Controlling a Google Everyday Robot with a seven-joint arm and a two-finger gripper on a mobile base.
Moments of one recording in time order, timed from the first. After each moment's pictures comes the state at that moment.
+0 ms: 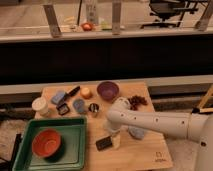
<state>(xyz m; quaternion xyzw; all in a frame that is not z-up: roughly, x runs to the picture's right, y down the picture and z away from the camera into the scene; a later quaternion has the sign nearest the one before) 0.026 0.262 0.826 -0.32 -0.16 -0.22 0.91</state>
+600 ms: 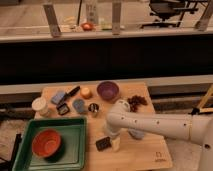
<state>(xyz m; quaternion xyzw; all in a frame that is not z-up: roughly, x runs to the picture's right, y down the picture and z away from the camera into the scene) 0.023 0.270 0.818 -0.32 -0.17 -0.22 0.91</state>
